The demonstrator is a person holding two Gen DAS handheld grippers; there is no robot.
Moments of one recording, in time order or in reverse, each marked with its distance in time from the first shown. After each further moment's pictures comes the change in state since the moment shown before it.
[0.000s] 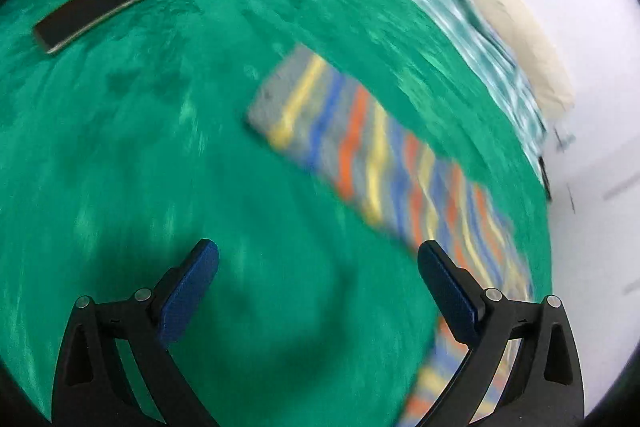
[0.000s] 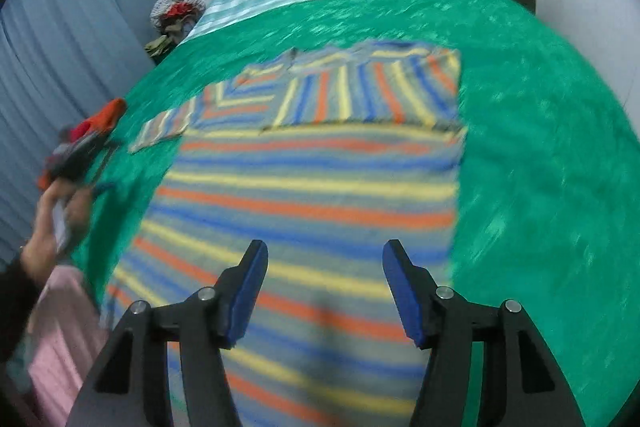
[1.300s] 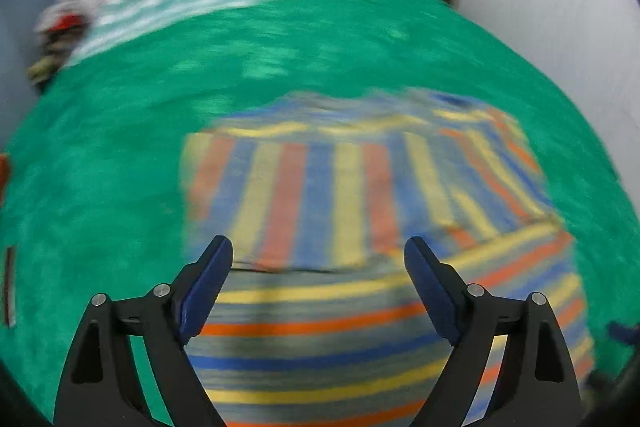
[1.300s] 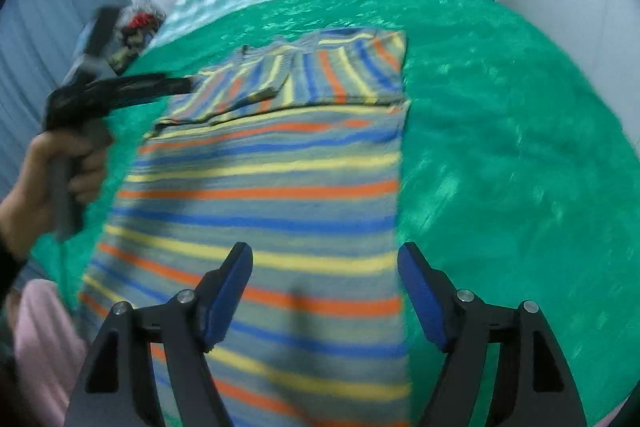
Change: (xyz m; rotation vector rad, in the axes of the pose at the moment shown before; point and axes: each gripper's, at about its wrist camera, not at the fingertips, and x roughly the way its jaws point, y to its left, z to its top) left arm 0.016 -0.278 -0.163 0.948 -0.042 0.074; right arm -0.001 -0.023 -0.006 0.057 -0.006 -0.156
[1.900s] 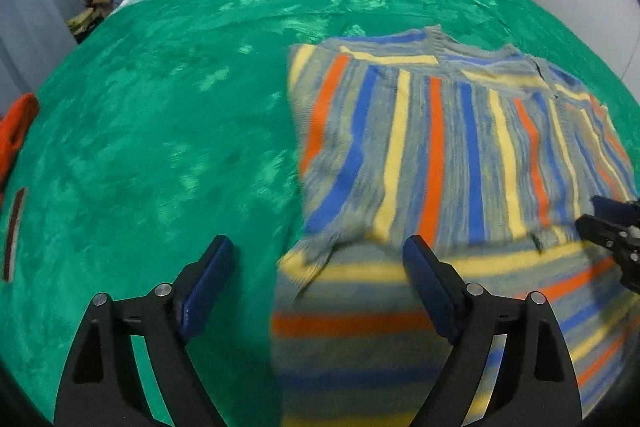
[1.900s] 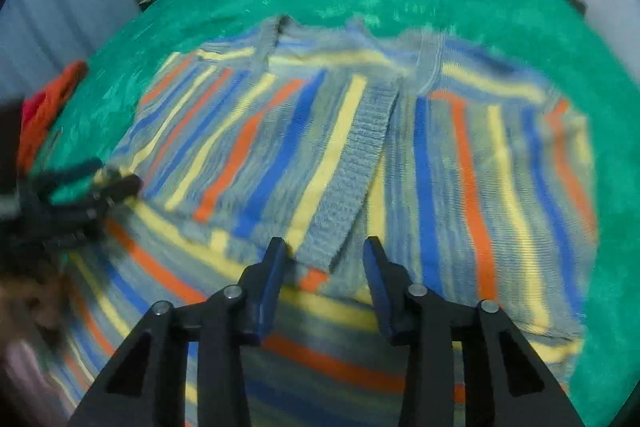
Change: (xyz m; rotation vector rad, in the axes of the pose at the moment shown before) left arm 0.048 0.066 -0.047 -0.086 0.119 0.116; right arm 0.170 0.075 0.135 -0.235 0.140 0.047
